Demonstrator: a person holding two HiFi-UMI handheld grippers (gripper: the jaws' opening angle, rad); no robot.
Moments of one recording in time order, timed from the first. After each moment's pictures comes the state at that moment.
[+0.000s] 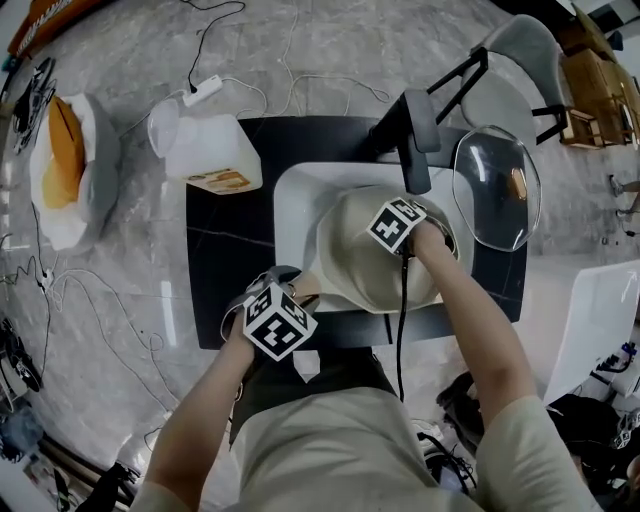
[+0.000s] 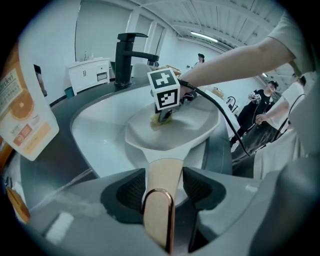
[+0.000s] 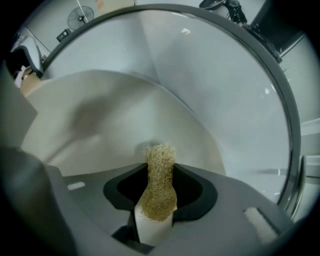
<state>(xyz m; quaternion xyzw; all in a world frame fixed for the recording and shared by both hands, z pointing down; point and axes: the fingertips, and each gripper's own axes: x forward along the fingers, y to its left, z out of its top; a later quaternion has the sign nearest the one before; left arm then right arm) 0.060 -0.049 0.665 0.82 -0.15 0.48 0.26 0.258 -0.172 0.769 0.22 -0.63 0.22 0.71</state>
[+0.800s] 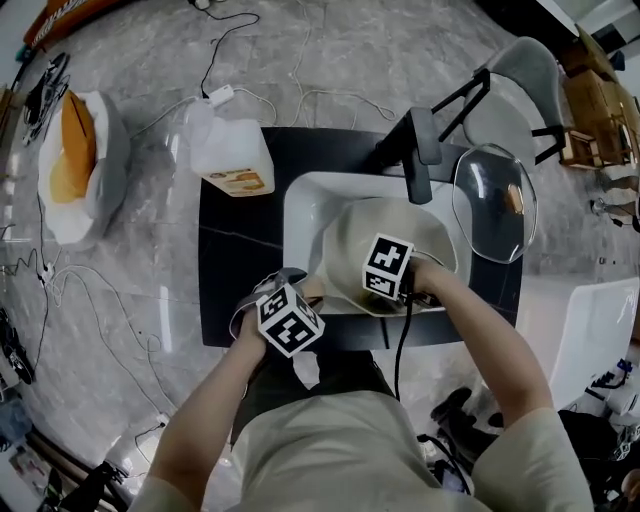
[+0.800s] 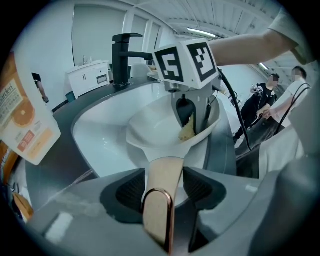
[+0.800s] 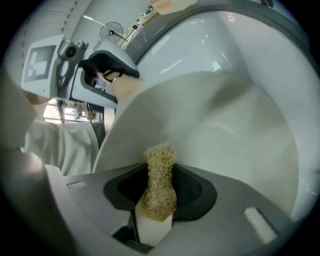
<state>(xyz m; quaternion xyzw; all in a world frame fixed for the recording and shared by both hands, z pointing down) 0.061 -0.047 0.667 0.82 -0.15 0.50 0.23 0.177 -0.030 0.688 -0.06 -0.64 0.39 0.66</state>
